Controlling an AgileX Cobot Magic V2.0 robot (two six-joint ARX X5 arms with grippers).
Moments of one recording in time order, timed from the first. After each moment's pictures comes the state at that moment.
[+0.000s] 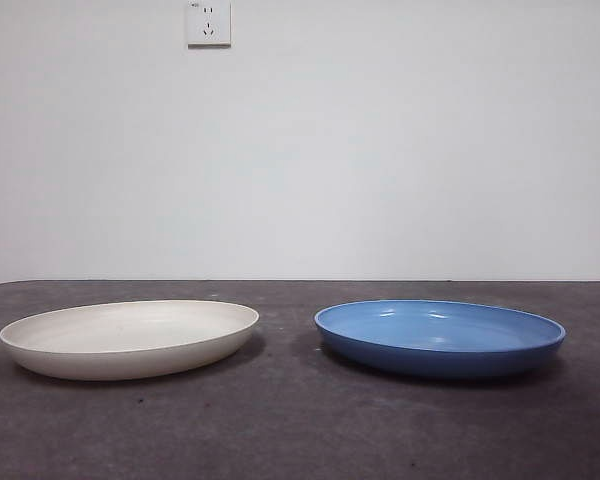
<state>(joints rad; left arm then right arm) 0.05 0.06 0.23 -0.33 0.11 -0.46 -0.02 0.02 0.21 -0.18 -0.19 0.37</state>
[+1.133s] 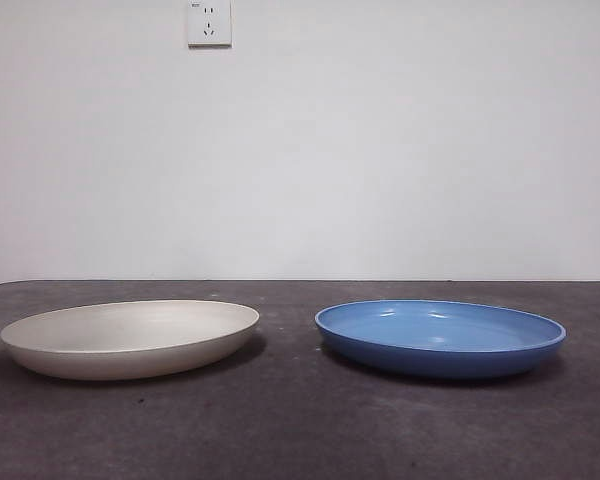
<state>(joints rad) -0.20 0.76 0.95 -0.98 0.50 0.04 0.10 0.77 1.01 -1.13 -0.52 -0.09</state>
